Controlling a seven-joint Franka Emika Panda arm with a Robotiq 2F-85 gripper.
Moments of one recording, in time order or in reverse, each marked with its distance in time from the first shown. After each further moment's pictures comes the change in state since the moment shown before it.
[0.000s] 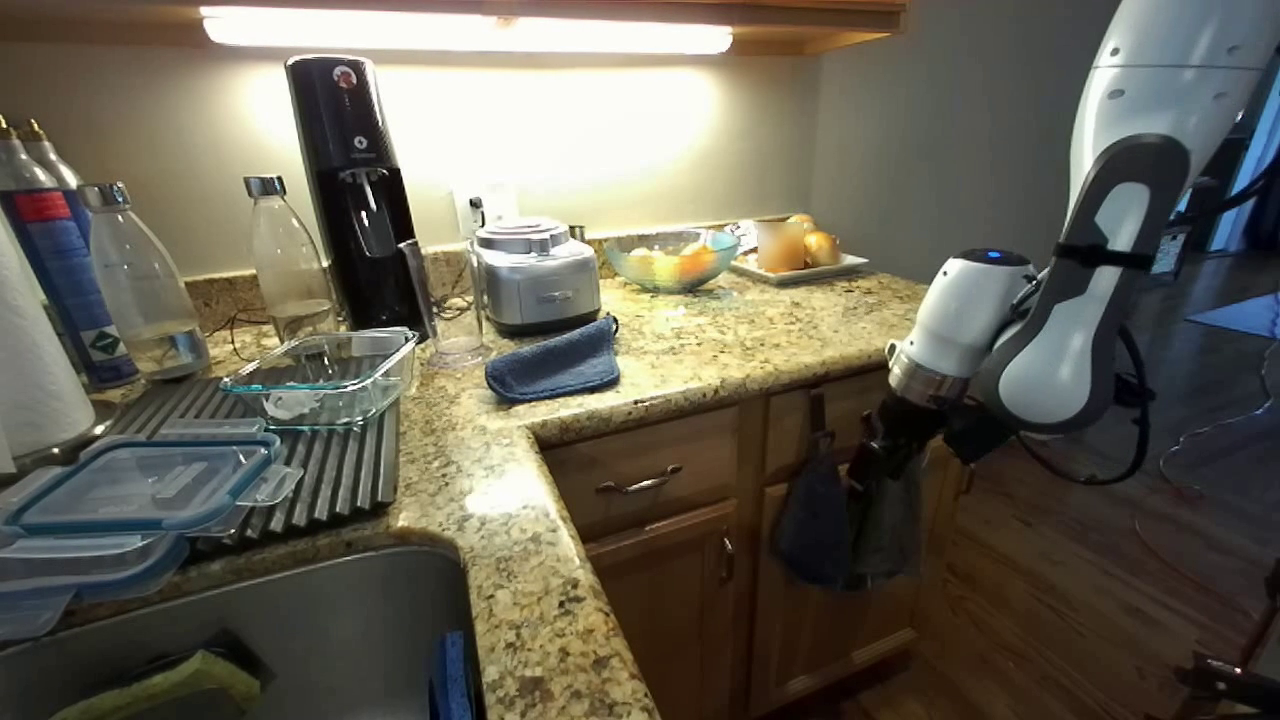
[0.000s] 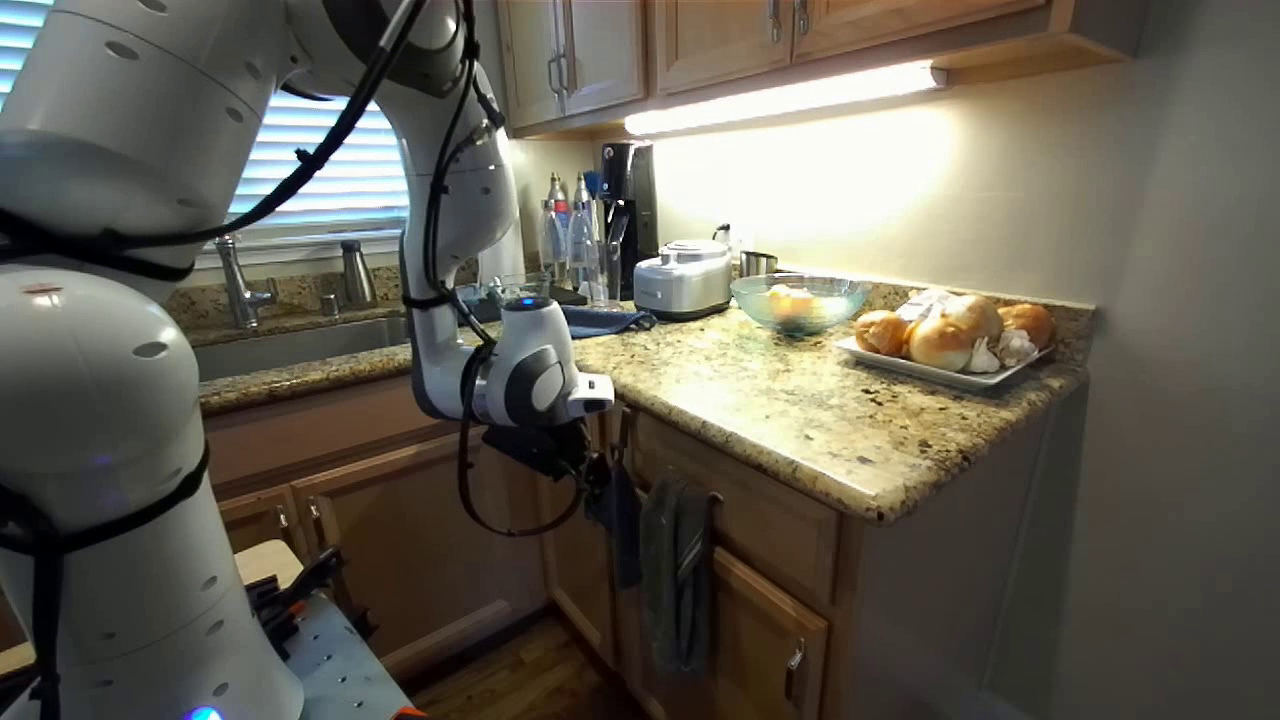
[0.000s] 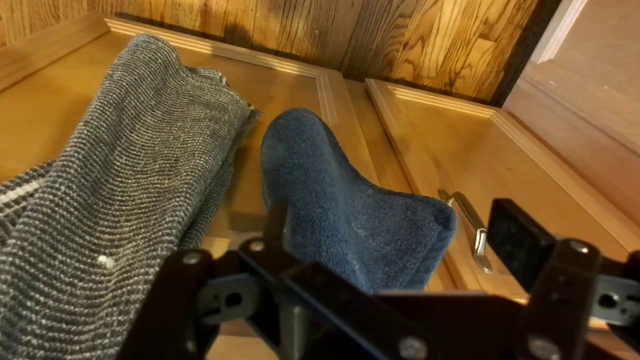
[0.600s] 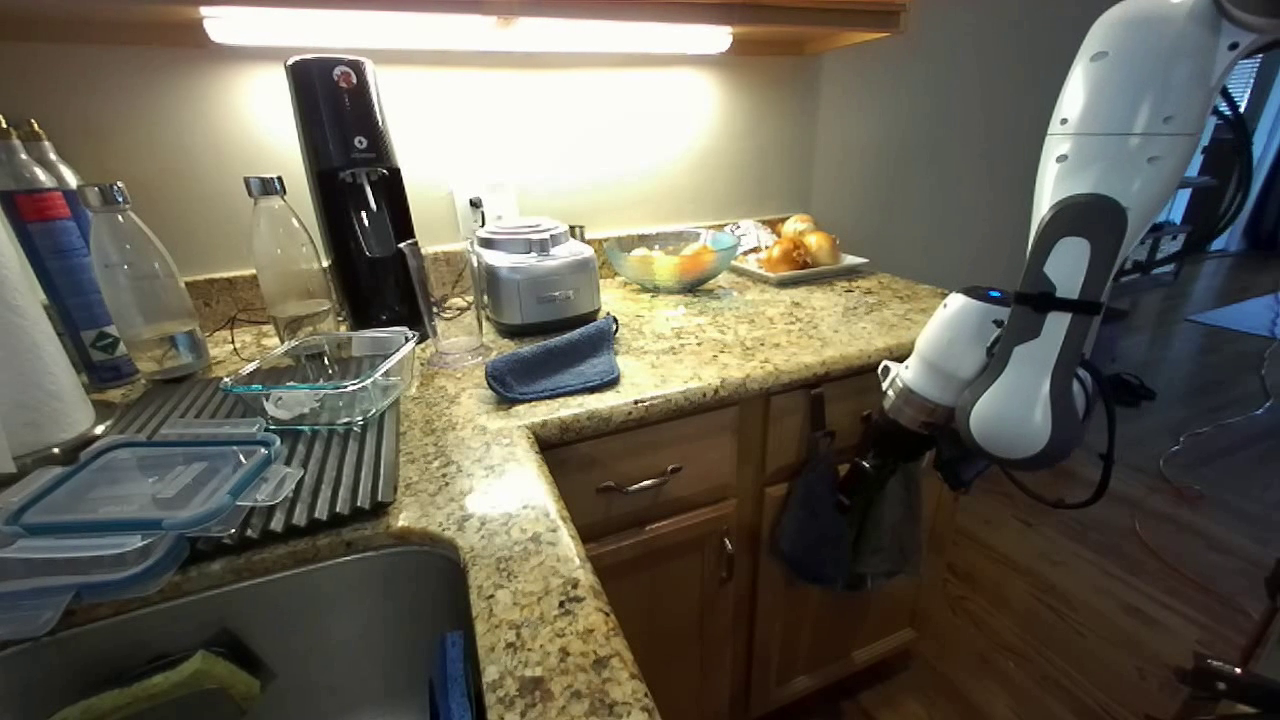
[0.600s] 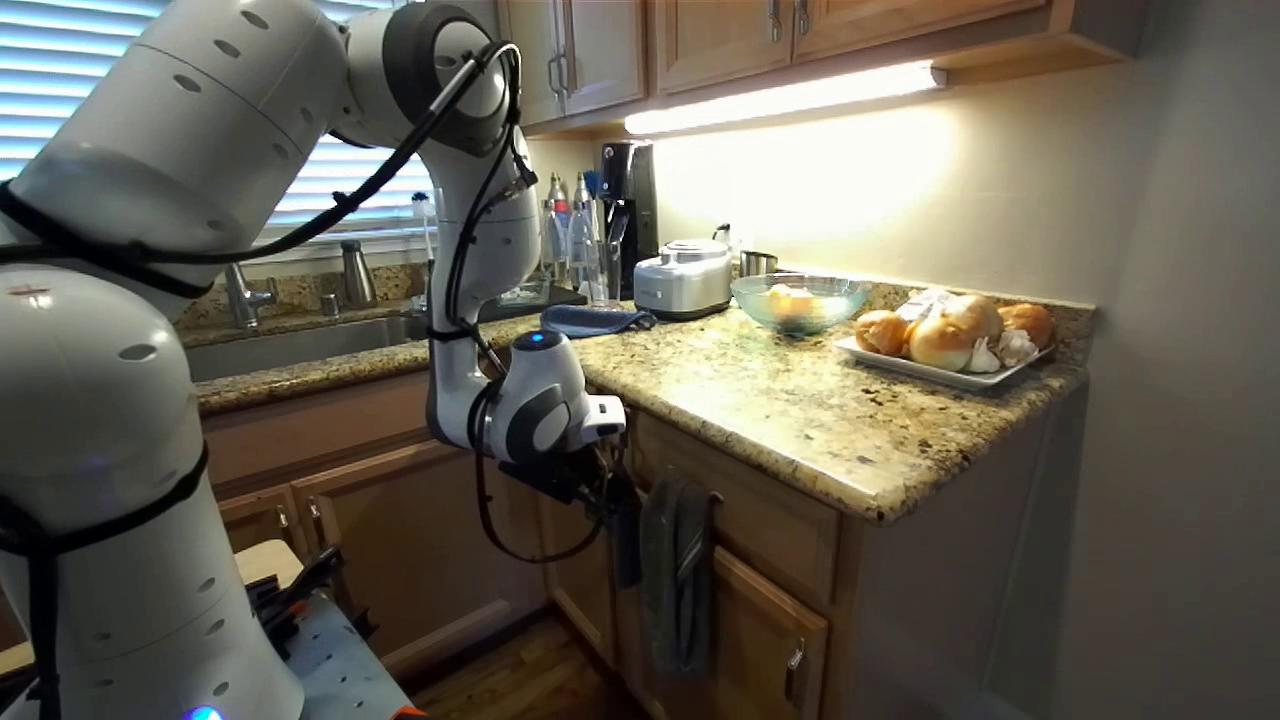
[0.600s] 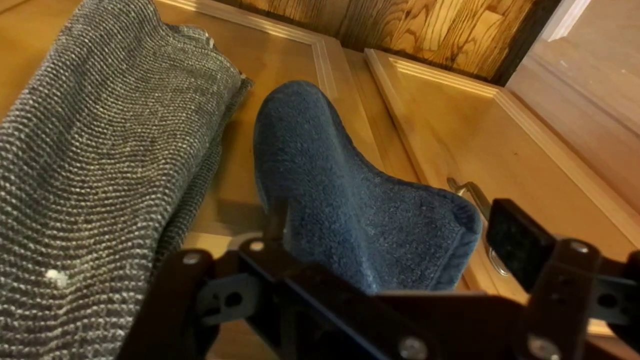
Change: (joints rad) arm -0.045 0.161 0.036 0.080 0.101 0.161 -0.181
